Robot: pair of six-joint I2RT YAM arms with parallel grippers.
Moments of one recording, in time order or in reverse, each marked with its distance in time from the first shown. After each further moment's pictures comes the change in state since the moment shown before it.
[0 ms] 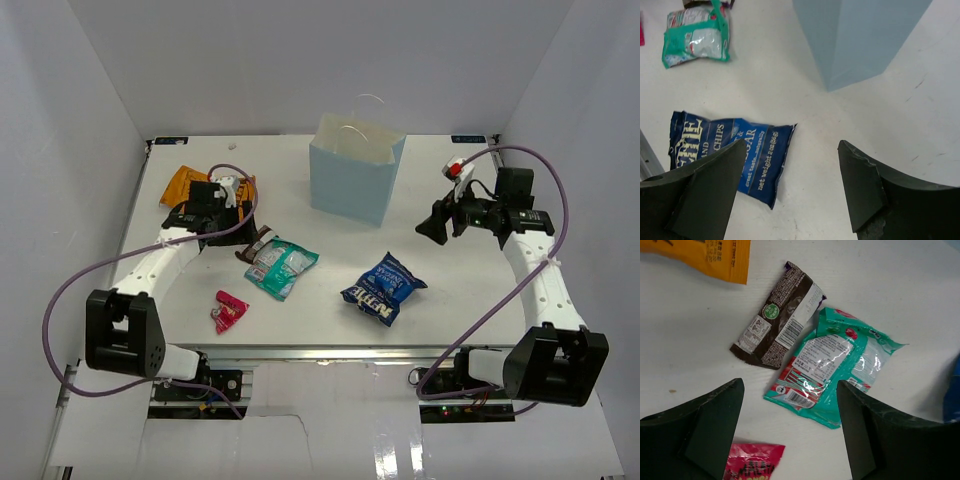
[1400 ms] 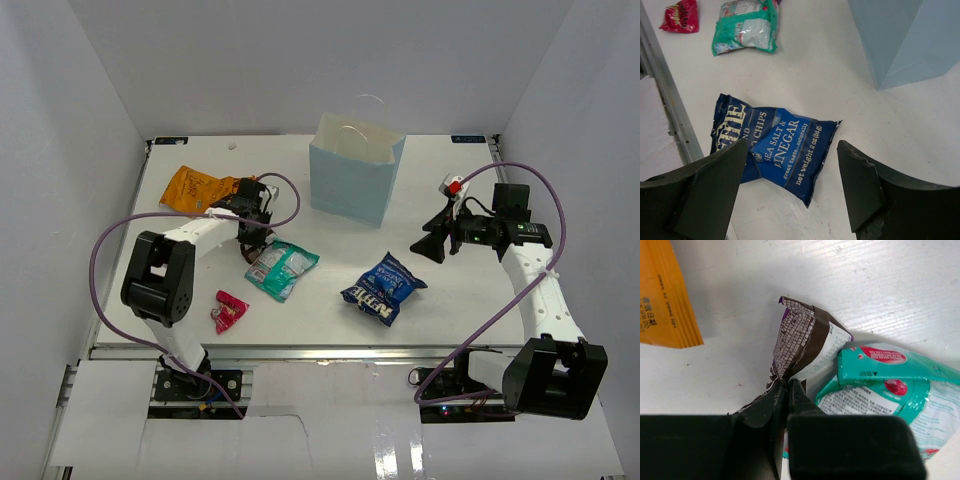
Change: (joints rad) left arm -0.190 0.399 0.161 0.044 -0.257 0.230; right arm -0.006 -0.084 -0.138 -0.080 -0.133 -0.079
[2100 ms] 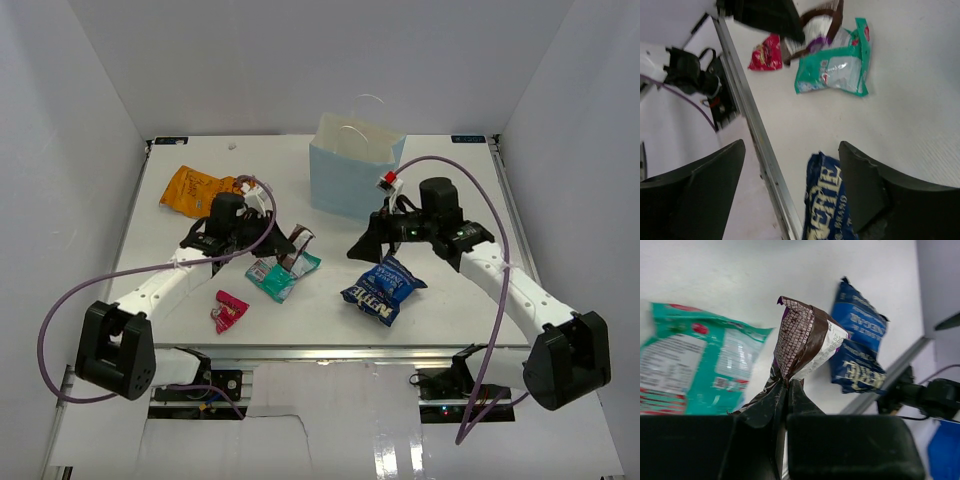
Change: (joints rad) left arm -0.017 -0.448 -0.250 0.193 0.534 -0.411; right arm 0.481 0.051 -0.029 0.345 0.129 0.678
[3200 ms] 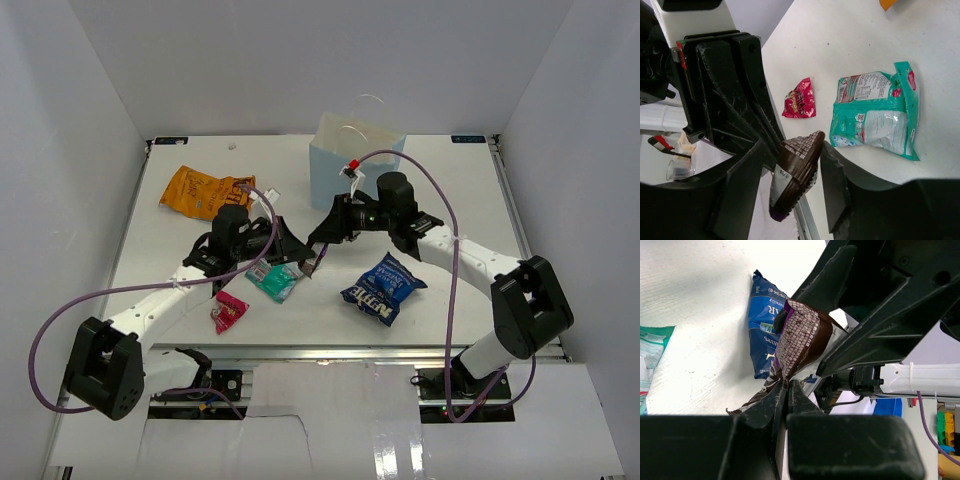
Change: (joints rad) left arm -0.119 -0.126 -0.168 0.317 0.142 -0.316; right arm 0.196 0.315 0.071 0.510 0.105 0.505
